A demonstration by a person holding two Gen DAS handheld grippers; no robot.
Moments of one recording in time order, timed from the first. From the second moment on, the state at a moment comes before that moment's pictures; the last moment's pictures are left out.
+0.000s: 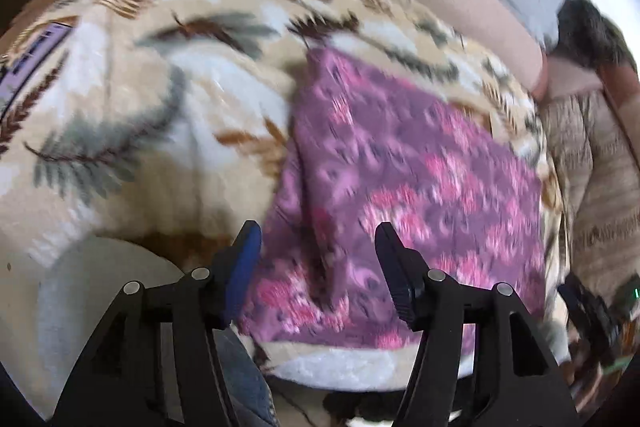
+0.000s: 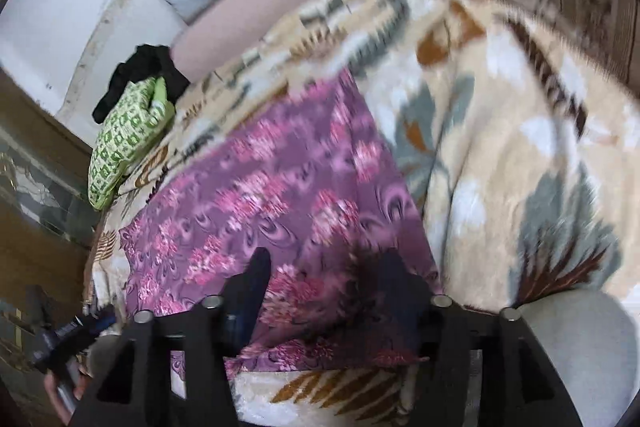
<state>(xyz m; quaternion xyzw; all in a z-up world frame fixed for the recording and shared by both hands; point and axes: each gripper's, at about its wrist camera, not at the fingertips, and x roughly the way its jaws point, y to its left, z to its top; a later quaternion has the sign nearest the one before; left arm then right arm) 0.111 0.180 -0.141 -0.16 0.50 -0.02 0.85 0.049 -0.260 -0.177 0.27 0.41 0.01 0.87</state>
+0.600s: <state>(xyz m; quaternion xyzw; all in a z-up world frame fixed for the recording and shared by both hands) 0.154 0.182 -0.190 -0.18 0.58 -0.03 0.79 0.130 -0.109 -0.120 0.23 0.48 0.21 0.82</state>
